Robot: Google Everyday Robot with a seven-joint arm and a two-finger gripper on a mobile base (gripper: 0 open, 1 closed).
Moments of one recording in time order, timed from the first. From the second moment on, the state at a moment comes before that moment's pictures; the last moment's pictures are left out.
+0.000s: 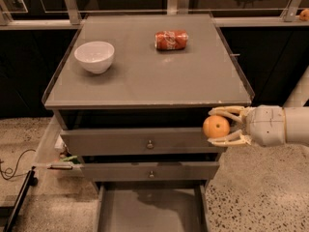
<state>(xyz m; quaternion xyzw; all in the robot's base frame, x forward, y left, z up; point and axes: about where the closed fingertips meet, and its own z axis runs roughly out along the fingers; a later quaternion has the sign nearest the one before) 0.476 -0.183 0.808 -0.63 0.55 0.17 0.52</state>
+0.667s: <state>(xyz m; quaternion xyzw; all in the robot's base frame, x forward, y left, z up) 0.503 -0.152 0.852 -0.65 0.52 0.17 0.53</state>
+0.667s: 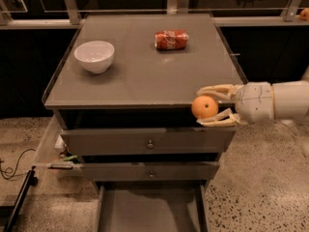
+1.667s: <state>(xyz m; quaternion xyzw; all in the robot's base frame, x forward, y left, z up) 0.571 -0.082 0.952 -0.67 0.49 0.18 0.53</state>
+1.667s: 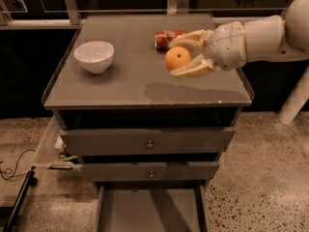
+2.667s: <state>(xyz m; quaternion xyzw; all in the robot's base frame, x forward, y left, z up) 0.645 -0.068 0.905 -0.60 0.58 0.14 0.53</state>
